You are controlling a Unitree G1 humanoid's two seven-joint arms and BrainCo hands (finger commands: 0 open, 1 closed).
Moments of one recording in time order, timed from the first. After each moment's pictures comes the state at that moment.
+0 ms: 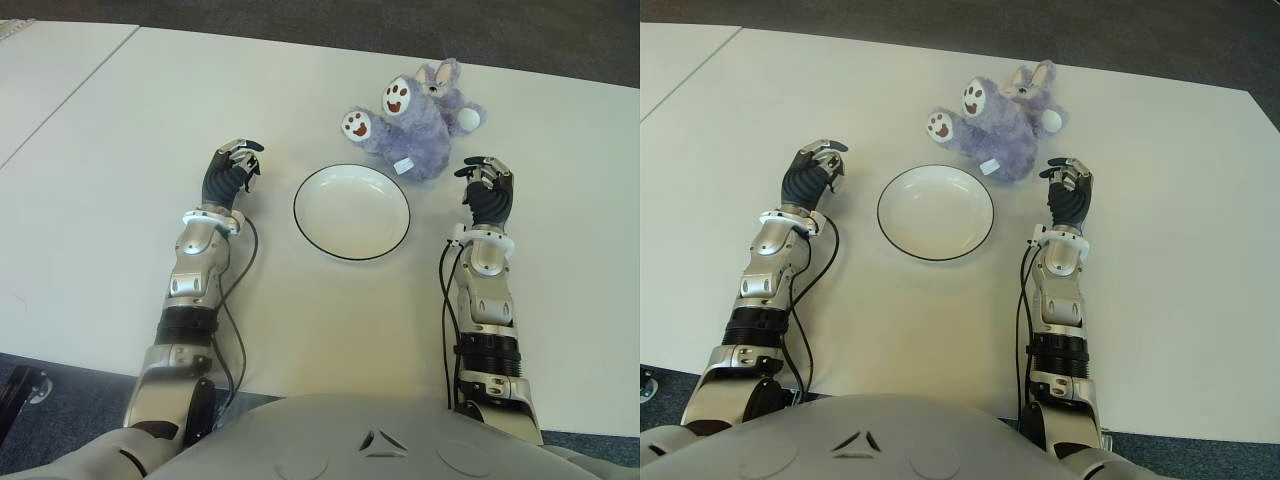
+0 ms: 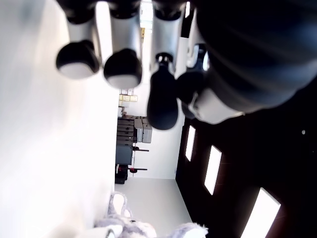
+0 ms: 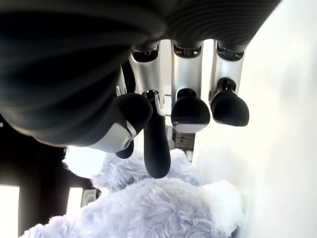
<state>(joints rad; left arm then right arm) -0.20 0.08 0.10 0.25 -0.20 -0.08 -0.14 -0.12 -0.08 -0.15 0.00 -0.12 0.07 -0.29</state>
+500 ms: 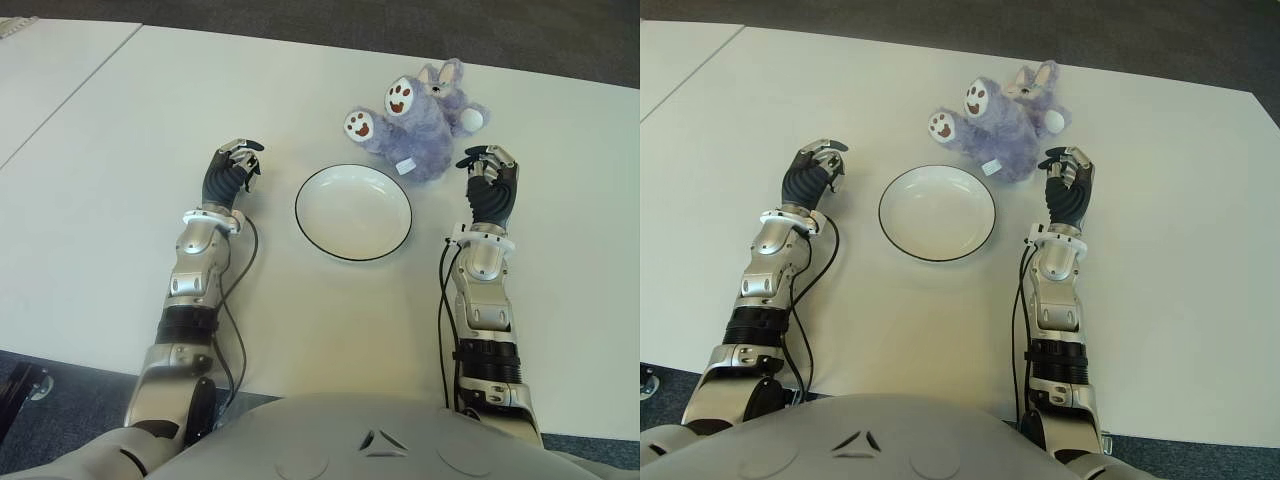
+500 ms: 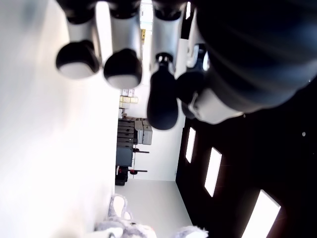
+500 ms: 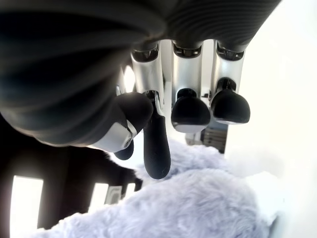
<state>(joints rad) -0.22 0.08 0.10 0.27 -0.20 -0.08 -0.14 -0.08 -0.09 -0.10 -0.11 -0.22 -0.02 -0.33</state>
